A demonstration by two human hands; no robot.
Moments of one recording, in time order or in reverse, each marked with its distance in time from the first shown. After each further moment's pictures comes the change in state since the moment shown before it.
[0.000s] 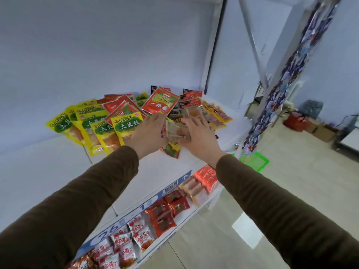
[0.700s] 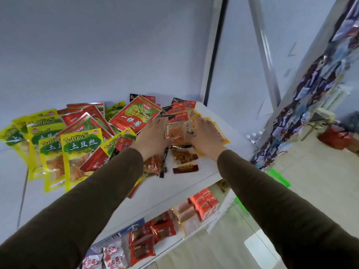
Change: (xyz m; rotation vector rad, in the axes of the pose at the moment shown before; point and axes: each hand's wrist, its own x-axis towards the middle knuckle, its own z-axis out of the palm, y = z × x) left_hand 0.163 0.069 0.078 -0.078 -0.020 -0.201; right_hand 0.151 0.187 0.034 0.163 -0.075 -0.037
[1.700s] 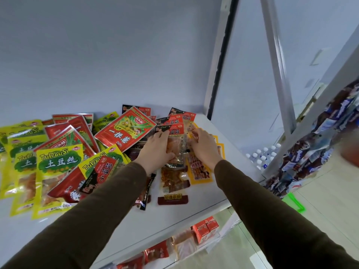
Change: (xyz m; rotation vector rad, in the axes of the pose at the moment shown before) left_hand 0.067 0.010 0.041 0.003 -0.025 -0.127; right_hand 0.076 0.054 0.024 0.235 -0.062 0.089
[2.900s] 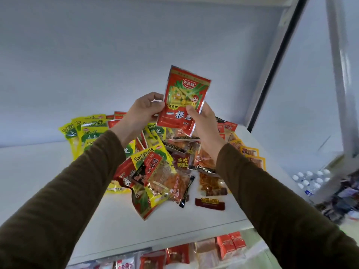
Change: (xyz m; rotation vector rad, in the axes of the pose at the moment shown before) left_hand -0.043 -0.079 -0.155 -0.986 0.301 -0.024; right_hand 0.011 -0.163 0.015 1.127 -0.153 -0.082
